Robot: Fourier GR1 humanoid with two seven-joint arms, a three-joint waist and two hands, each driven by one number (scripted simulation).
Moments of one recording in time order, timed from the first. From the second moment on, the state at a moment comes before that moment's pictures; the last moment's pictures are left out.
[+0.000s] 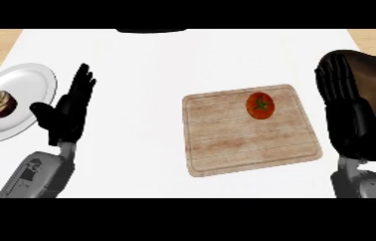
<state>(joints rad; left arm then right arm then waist) -0.26 0.41 -0.24 -1.34 0.36 0.36 -0.07 -0.13 -0.27 0.02 -1.72 -0.21 -0.19 0.01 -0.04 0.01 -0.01</state>
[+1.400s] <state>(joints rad) -0.09 0.28 -0.36 -1.55 0.26 0.26 -0.16 0.04 -0.56 -0.02 -1.90 0.25 -0.06 0.06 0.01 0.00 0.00</state>
